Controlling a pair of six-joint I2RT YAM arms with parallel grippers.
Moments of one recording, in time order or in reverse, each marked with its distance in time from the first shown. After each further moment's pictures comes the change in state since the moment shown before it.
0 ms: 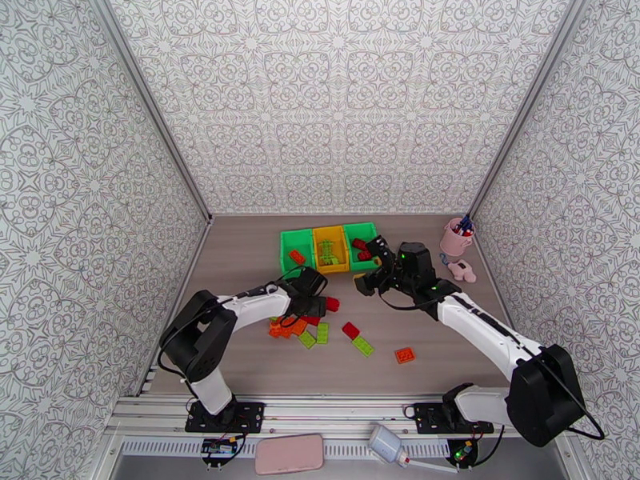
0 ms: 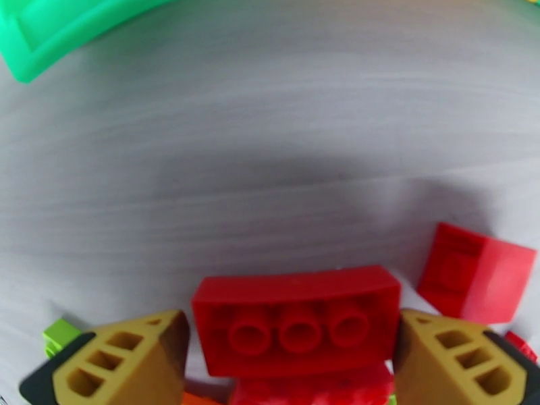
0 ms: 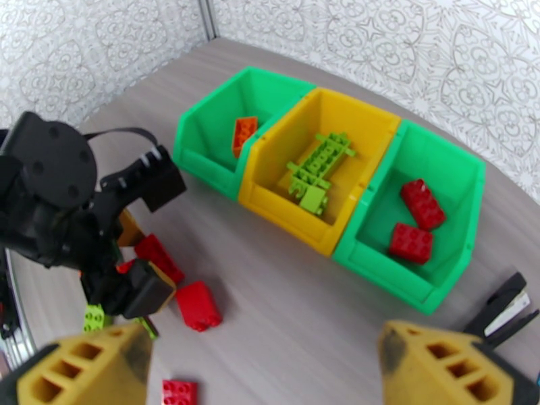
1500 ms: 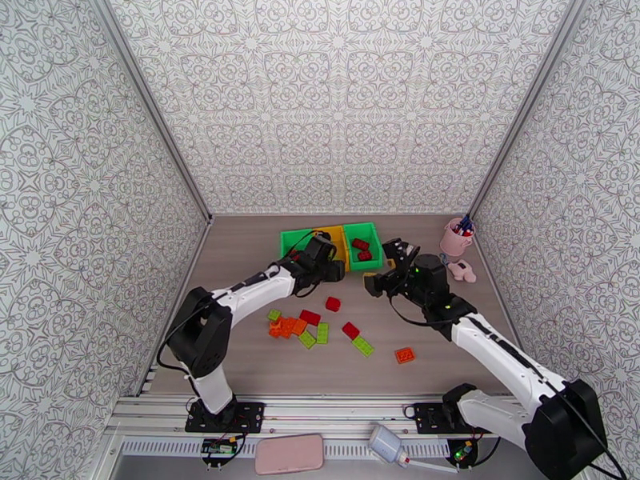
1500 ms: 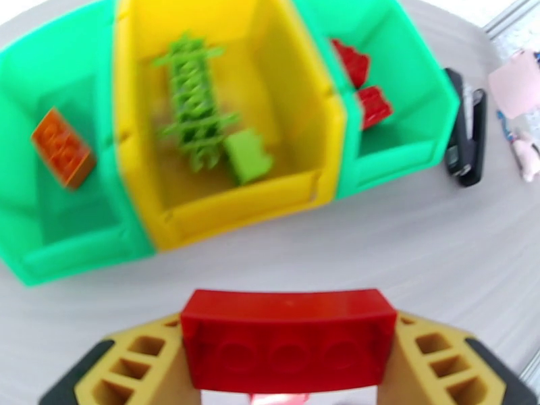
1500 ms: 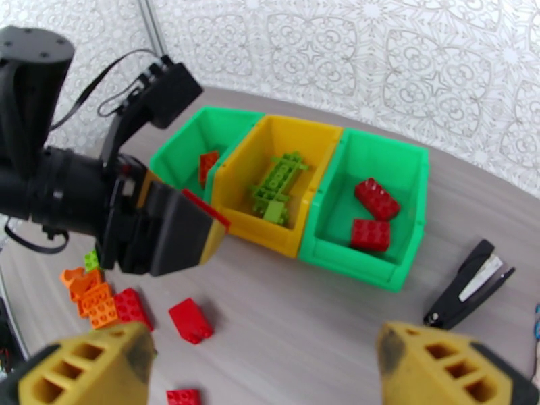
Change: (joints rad) left arm -0.001 0.059 0.338 0.122 0.091 0.024; right arm 0.000 -0.203 -0.146 0.080 0.152 0.153
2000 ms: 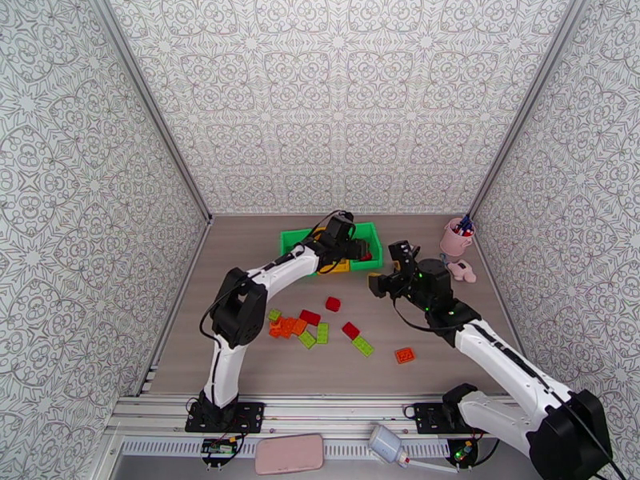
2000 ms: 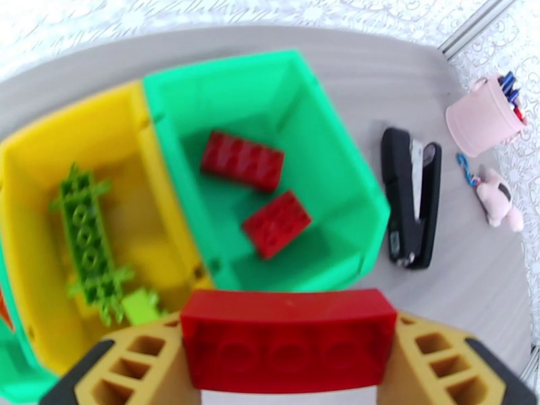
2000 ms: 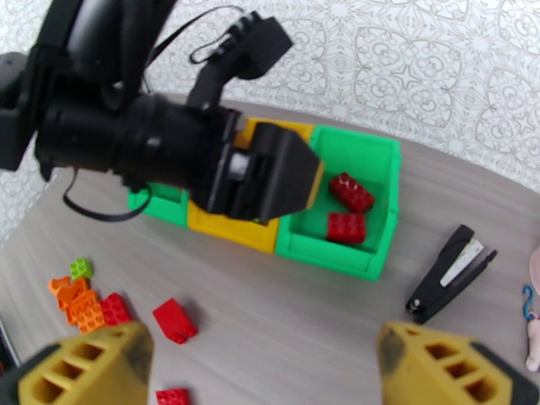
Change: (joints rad) left arm 0.008 0.351 0.472 0.006 0.067 0.074; right arm 0.000 -0.053 -0.037 -0.001 0.072 0.021
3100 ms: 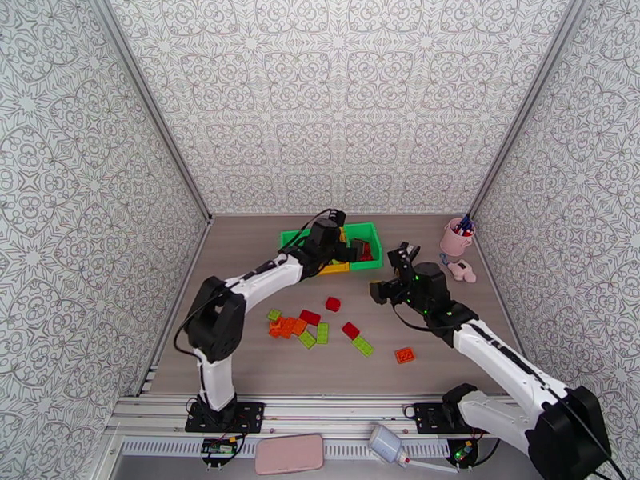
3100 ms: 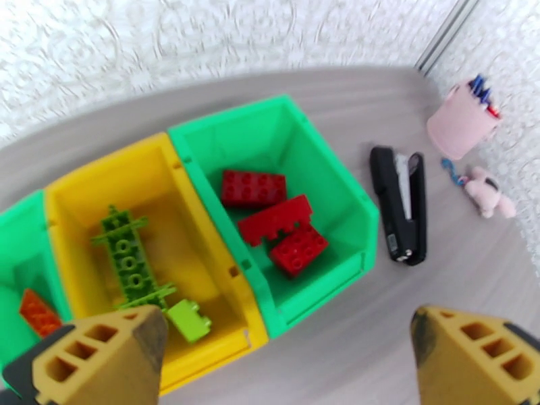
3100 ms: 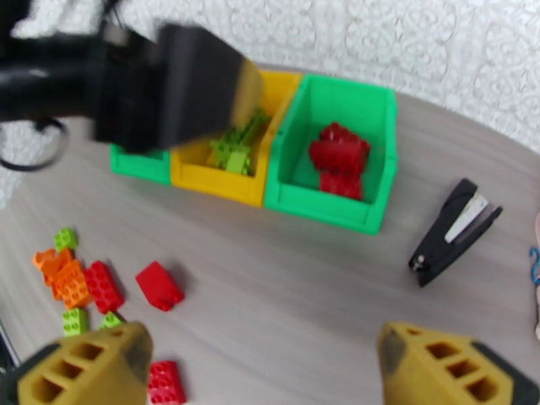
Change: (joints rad) left arm 0.021 -0.364 -0.449 0.254 -0.012 0.143; right arm 0.003 0.076 -0.007 -0.092 0.009 -0.007
